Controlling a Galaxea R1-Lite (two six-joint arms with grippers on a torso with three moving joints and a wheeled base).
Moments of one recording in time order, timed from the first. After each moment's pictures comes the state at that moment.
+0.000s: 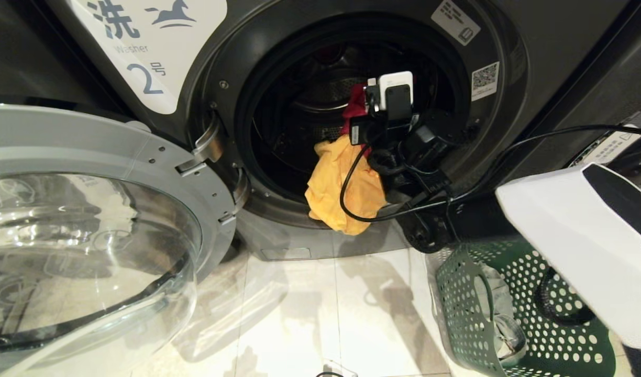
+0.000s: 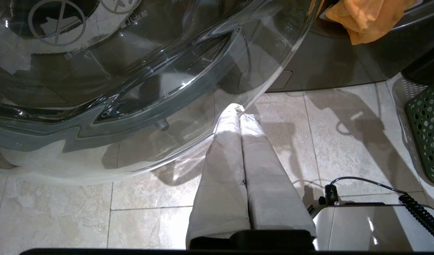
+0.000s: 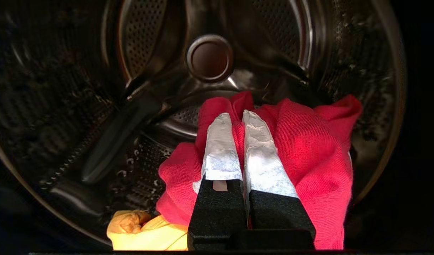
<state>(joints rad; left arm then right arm) -0.01 0.00 0.00 0.00 0.00 0.00 0.60 2.30 -1.69 -1.24 -0.40 -0.39</state>
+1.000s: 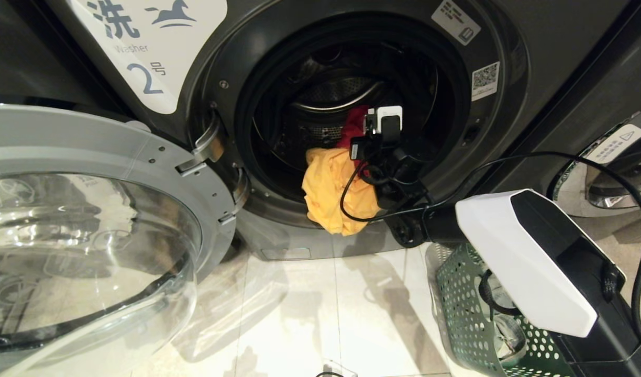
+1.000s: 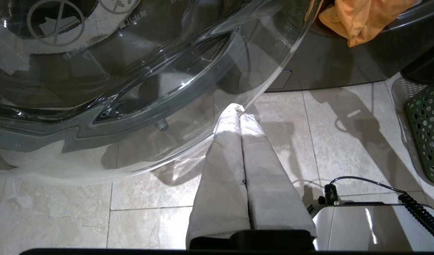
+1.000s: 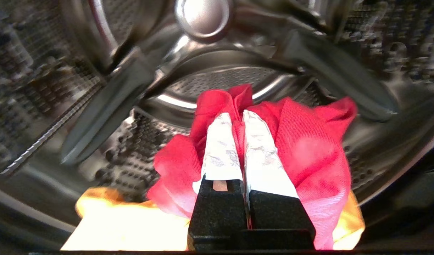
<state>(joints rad) -0.01 0.00 0.00 0.00 0.00 0.00 0.51 2.52 -1.96 -1.13 -0.37 -0.23</state>
